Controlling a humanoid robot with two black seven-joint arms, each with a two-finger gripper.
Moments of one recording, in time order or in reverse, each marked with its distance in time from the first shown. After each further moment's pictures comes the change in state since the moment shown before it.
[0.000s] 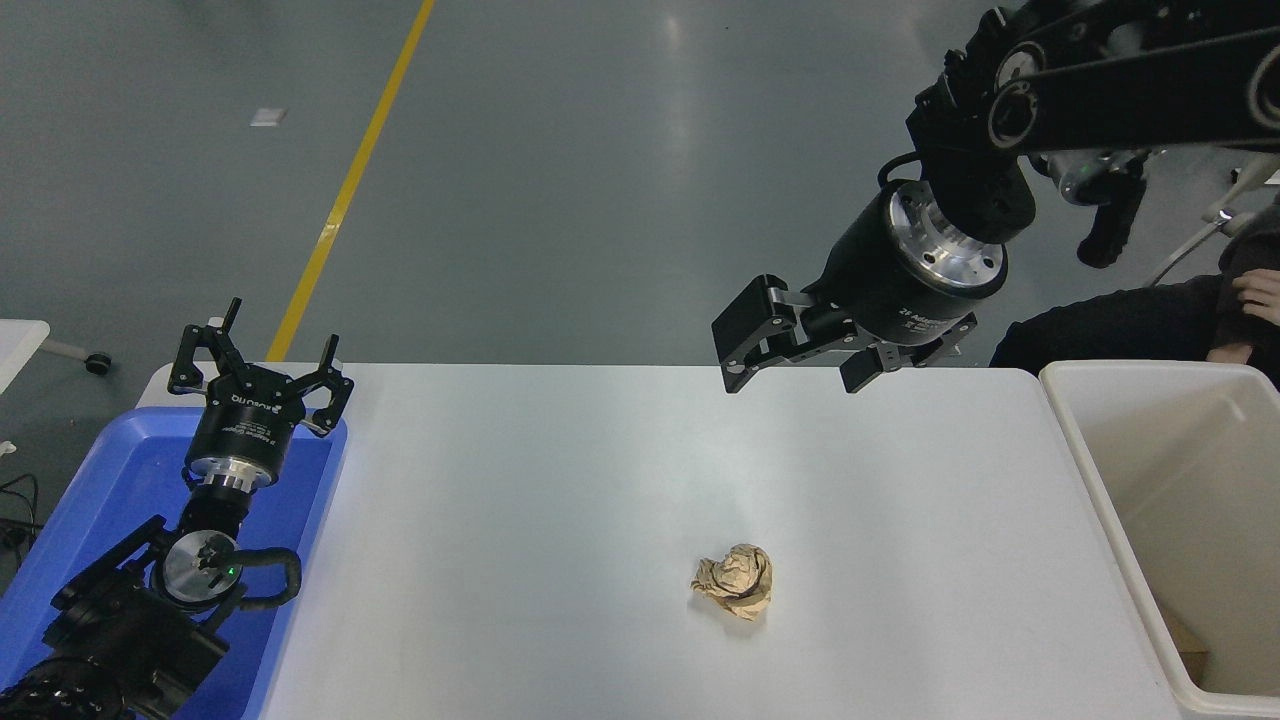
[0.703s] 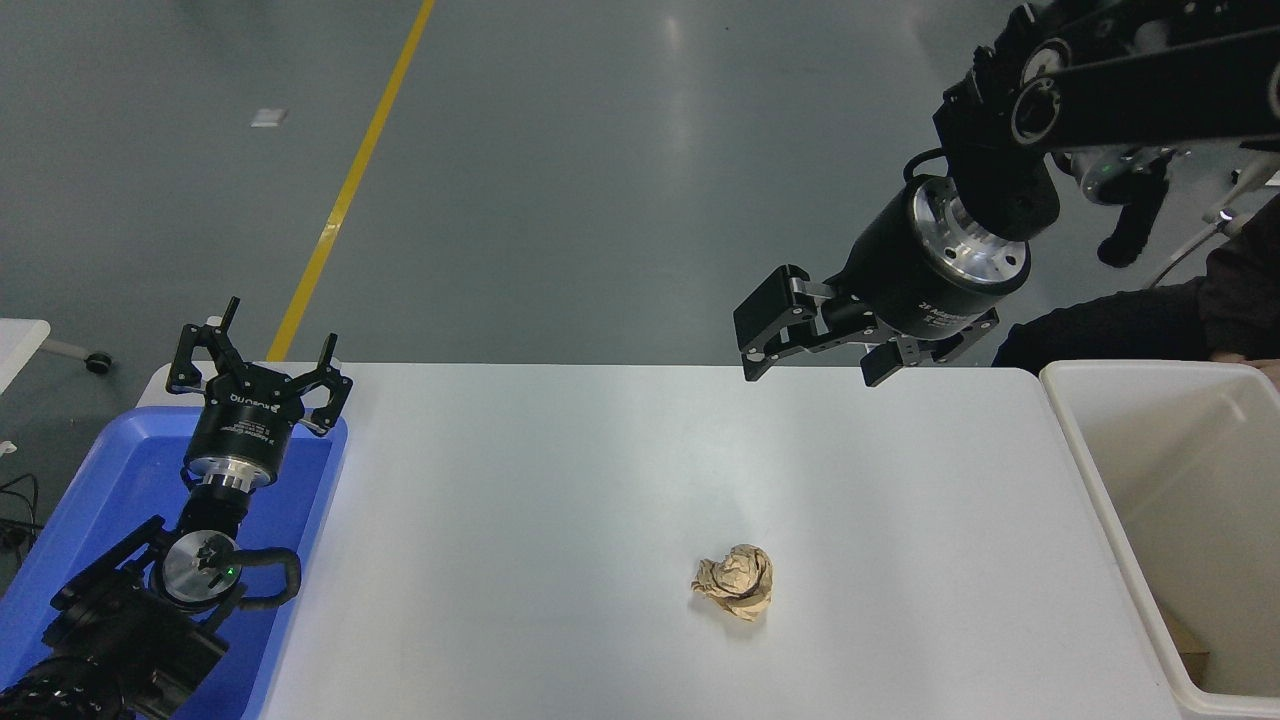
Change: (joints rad) left arm 0.000 0.000 -0.004 0.000 0.000 0.003 -0.001; right arm -0.100 -0.010 -0.039 -0.033 0.010 -0.077 -0.001
